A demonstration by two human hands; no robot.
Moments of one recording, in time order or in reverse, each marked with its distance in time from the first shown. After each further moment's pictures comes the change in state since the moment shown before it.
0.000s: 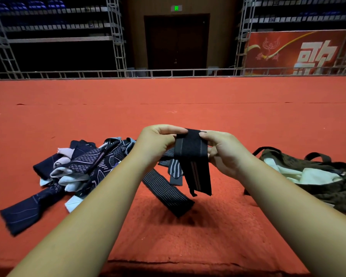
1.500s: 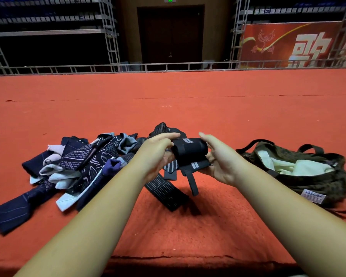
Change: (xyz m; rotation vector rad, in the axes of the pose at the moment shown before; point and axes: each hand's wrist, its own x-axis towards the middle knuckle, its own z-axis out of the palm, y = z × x) left_hand 0.000 -0.040 0.023 -0.244 -0.003 -0.257; right_hand -0.007 0.034 -0.028 0.068 -0.001 0.290
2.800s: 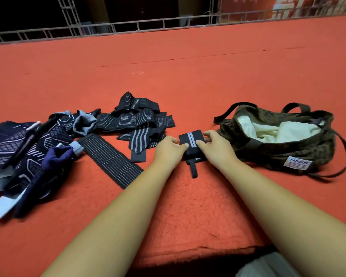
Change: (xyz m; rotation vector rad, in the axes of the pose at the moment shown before) left_hand 0.117 -0.169 0.092 0.789 0.095 -0.103; right_hand 0.081 0.087 -0.147 -0.882 0.591 -0.187
